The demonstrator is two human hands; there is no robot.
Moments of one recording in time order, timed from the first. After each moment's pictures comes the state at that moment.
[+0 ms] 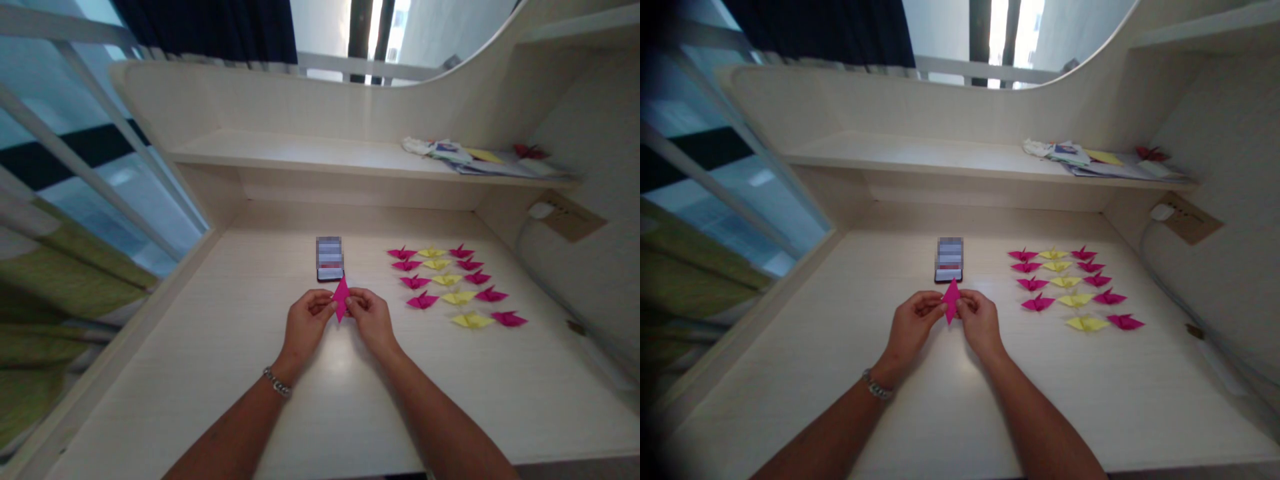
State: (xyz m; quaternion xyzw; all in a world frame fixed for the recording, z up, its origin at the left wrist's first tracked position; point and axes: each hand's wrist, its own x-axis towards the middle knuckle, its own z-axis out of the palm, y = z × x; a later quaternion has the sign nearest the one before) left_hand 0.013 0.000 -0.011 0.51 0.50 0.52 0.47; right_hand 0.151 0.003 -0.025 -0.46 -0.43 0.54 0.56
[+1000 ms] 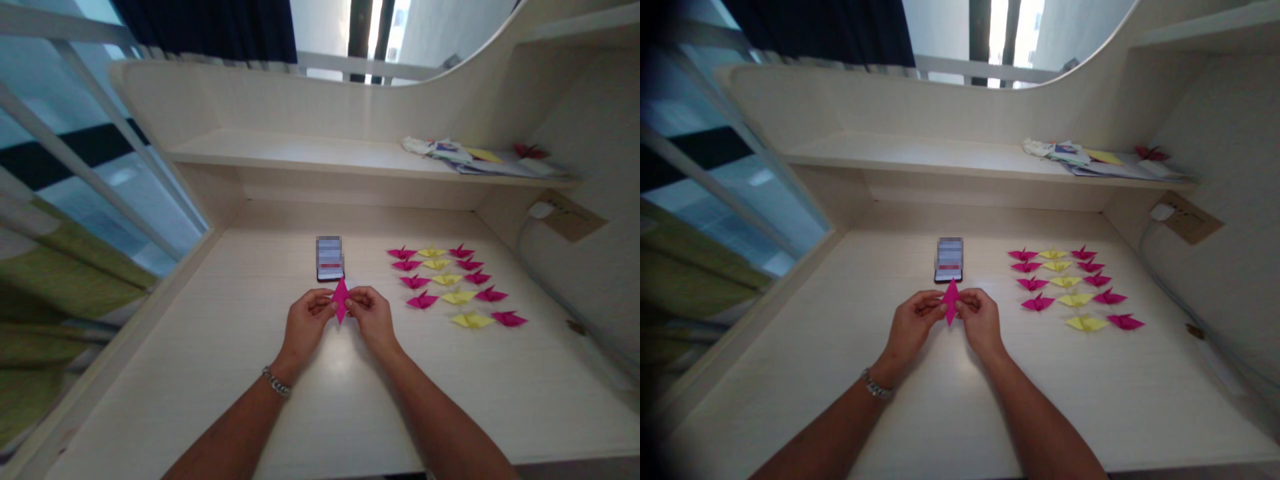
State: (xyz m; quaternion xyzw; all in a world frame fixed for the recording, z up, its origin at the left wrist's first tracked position) left_hand 0.011 0.001 -0.014 0.50 0.48 0.52 0.50; right_hand 0.151 0.000 -0.018 -0.46 -0.41 0.53 0.58
